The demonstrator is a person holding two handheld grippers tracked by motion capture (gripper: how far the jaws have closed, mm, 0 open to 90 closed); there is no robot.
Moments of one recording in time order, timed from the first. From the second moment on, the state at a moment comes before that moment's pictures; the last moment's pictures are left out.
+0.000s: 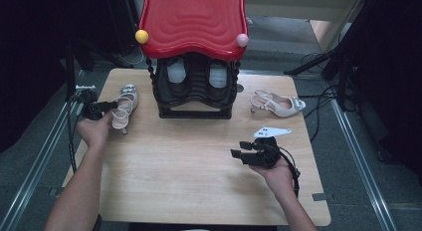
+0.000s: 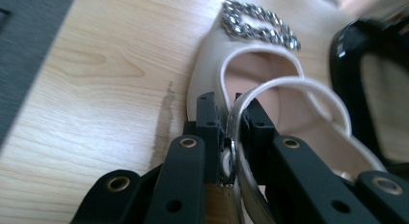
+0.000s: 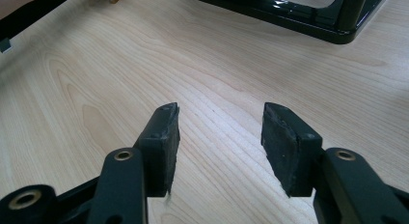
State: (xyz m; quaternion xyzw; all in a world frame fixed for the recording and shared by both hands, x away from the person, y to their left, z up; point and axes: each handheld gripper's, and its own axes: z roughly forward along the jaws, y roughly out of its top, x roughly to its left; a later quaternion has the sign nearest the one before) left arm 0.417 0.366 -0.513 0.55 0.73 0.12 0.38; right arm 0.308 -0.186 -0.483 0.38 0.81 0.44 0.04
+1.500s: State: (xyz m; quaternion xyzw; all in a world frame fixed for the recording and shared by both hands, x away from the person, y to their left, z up) left arm 0.433 0.347 -0.429 0.52 0.70 0.08 0.49; right arm 0.307 -0.186 -0.485 0.38 0.81 0.44 0.05
